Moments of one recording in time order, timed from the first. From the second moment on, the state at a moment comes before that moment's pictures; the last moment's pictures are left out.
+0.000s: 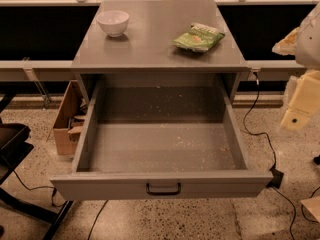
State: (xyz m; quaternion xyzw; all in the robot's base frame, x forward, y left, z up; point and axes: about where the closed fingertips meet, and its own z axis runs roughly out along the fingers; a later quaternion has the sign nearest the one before) arm 0.438 -0.216 0.977 -0.60 0.78 -0.04 0.16
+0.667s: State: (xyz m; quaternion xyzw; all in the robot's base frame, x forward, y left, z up) arm 0.450 -0.218 0.965 -0.59 0.78 -0.02 0.19
